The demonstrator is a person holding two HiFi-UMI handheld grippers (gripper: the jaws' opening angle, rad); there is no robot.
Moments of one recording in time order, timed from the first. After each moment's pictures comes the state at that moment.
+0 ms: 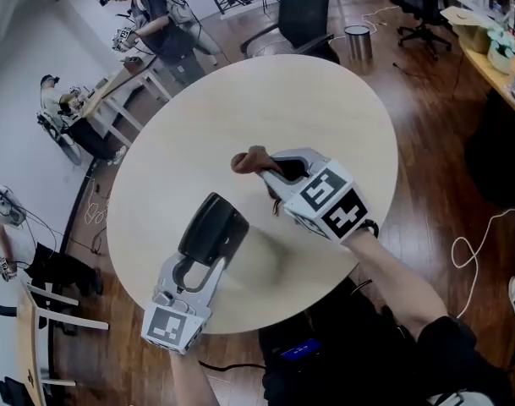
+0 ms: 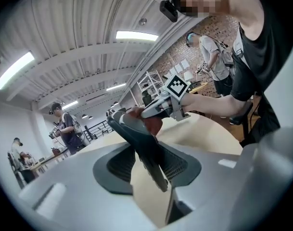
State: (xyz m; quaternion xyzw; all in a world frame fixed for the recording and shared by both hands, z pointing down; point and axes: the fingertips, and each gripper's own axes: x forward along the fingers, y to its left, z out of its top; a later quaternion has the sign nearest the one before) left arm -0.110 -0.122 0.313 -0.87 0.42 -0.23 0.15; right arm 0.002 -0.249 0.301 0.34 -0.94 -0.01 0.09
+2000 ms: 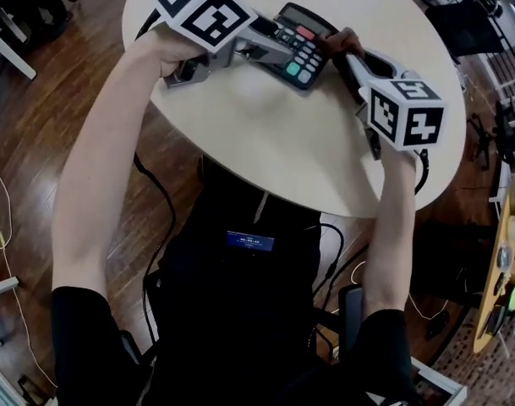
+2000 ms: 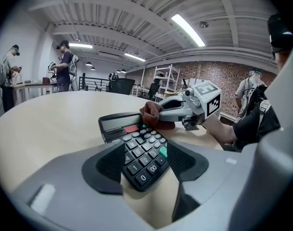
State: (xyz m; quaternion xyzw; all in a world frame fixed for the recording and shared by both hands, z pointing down) left arm -0.172 -0.190 0.345 -0.90 0.35 -0.20 -0.18; right arm -0.091 -0.254 0.333 0.25 -0.93 -0.07 0.25
